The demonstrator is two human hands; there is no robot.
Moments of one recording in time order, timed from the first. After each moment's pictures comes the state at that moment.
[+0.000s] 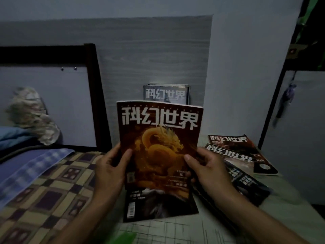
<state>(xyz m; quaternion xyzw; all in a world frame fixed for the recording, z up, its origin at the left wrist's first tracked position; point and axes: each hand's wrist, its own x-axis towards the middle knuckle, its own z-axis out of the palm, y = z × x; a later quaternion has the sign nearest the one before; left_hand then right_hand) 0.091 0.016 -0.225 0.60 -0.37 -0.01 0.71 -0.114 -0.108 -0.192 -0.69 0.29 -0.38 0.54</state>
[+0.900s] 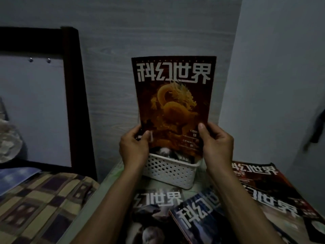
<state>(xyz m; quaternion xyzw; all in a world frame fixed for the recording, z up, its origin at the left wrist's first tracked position) 0.190 -0.210 -0.204 0.65 -0.28 0.05 0.70 0.022 -0.283 -0.170 -0.57 0.25 -0.61 0.50</state>
